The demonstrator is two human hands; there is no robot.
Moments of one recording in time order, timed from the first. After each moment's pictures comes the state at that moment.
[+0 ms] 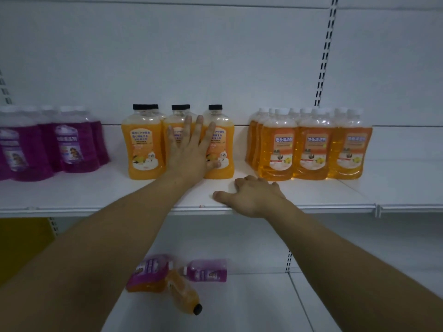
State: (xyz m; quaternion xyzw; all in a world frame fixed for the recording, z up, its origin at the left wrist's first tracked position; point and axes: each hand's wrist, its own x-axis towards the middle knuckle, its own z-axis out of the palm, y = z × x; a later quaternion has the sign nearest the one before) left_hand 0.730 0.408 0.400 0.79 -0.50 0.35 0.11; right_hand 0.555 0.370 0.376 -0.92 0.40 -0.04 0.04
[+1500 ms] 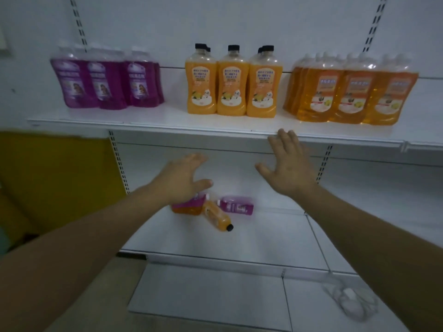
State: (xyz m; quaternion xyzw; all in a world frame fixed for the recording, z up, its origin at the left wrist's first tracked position) left_hand 0.697 0.652 0.295 0.82 -0.54 0.00 0.19; right_hand 0.512 0.464 0.296 -0.92 0.31 -0.25 -0.03
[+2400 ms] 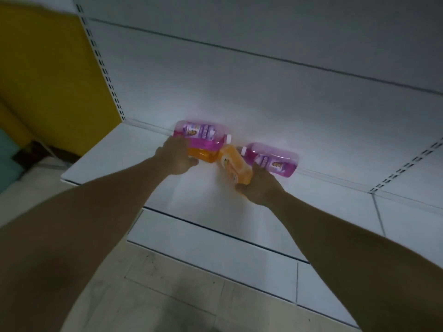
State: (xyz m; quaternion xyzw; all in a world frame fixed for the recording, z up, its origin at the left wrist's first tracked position) left_hand 0.881 0.541 0.015 0.92 -0.35 -0.14 0.14; right_hand 0.700 0.377 -0.019 -0.91 0.31 0.06 0.27
